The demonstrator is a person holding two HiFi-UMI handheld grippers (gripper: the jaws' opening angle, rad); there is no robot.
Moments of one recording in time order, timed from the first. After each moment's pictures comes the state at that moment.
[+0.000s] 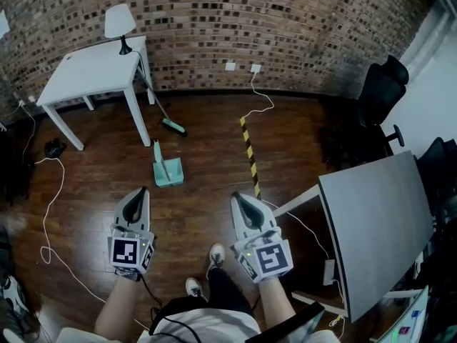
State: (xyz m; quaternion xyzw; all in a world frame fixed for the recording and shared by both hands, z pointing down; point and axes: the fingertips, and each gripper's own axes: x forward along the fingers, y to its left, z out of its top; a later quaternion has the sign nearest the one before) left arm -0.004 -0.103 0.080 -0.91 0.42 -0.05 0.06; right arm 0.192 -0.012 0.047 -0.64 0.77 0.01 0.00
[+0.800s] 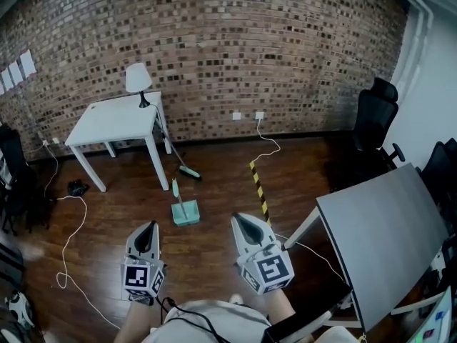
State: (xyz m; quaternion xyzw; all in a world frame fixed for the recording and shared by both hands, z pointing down) left arm -0.041 -0.001 0.011 -0.89 0.44 -0.02 0.08; right arm 0.163 0.069 -0.036 -0.62 0.78 0.05 0.05
